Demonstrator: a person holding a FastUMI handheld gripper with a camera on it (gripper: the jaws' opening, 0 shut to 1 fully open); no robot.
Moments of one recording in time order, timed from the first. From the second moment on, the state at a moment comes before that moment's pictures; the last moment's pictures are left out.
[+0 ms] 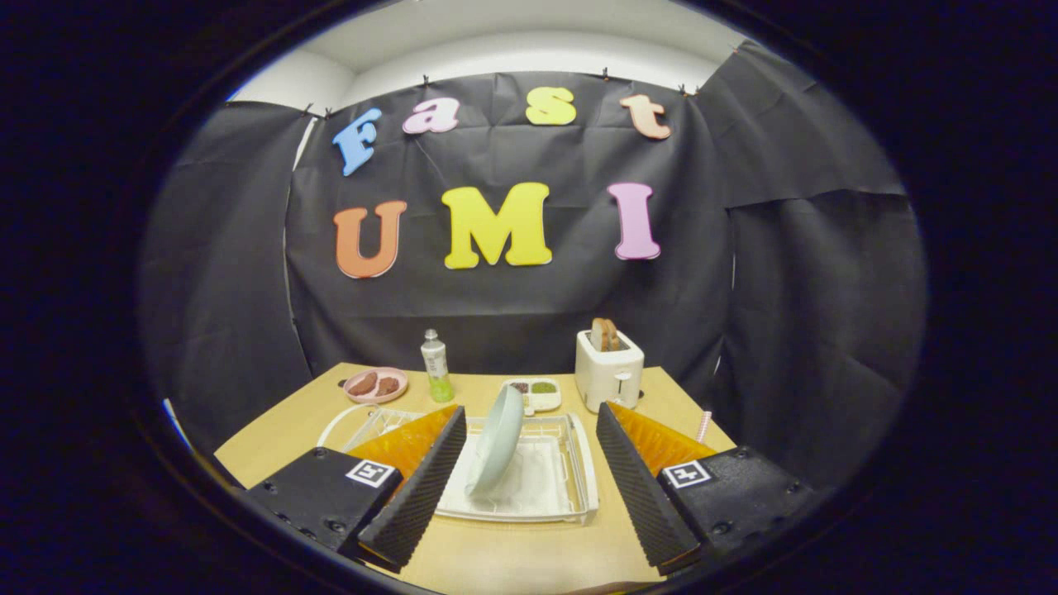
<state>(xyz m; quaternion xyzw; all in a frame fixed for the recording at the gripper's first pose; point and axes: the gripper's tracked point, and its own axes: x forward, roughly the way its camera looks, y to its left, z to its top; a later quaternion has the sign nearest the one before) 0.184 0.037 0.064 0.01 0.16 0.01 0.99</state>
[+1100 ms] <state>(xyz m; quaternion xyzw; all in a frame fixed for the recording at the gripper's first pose) 0.320 0.071 0.012 -0.10 0.55 -0.03 0.83</state>
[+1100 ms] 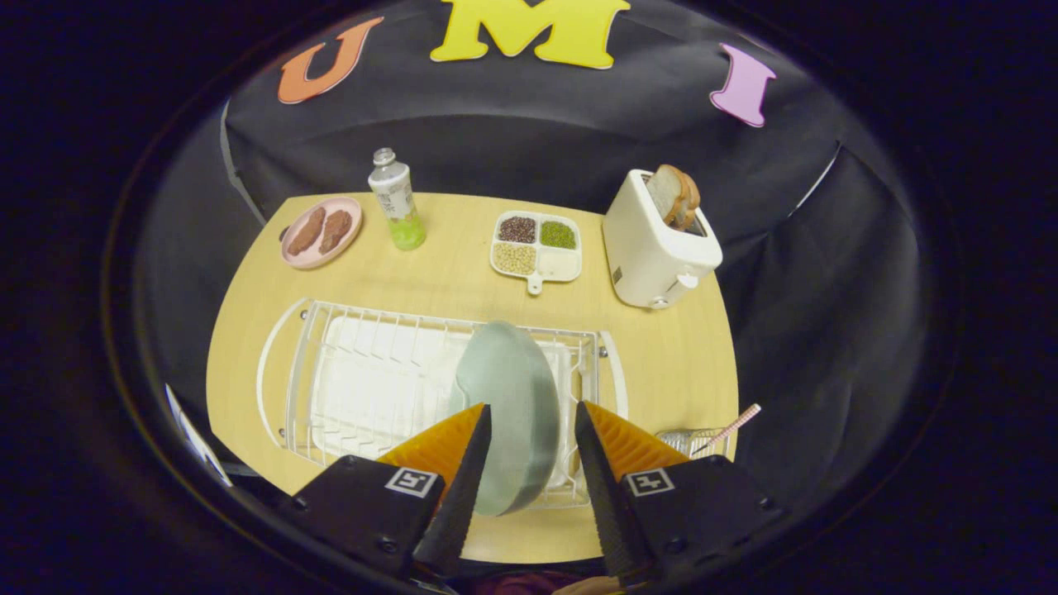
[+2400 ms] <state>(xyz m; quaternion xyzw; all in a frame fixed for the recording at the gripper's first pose) 0.311 0.047 0.022 -0.15 0.57 -0.12 0.80</state>
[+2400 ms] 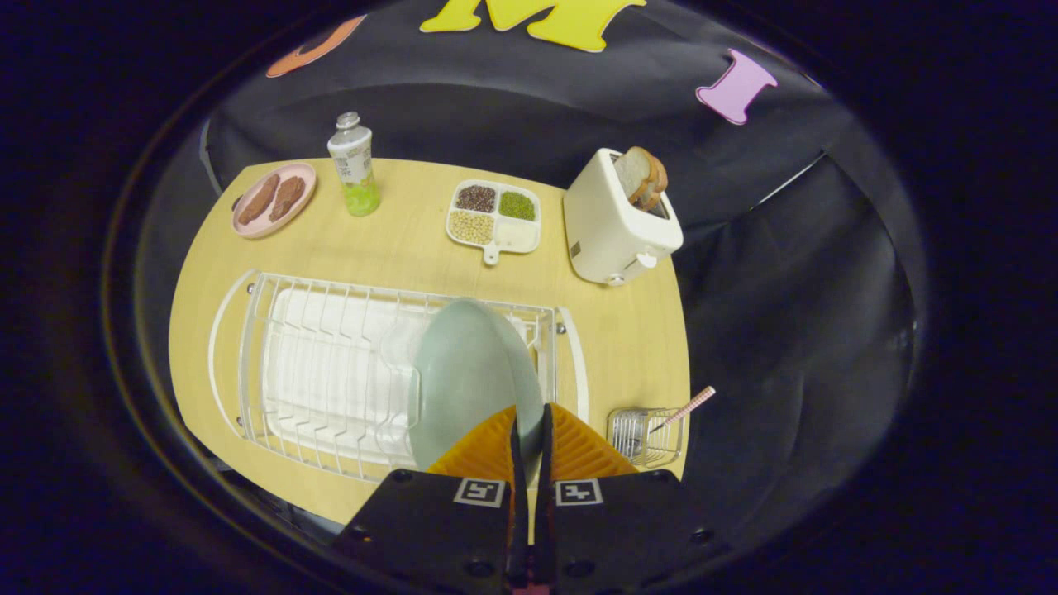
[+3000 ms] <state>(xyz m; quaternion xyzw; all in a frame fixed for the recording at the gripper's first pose) 0.265 0.083 0.076 -0.17 0.49 -0.09 0.85</state>
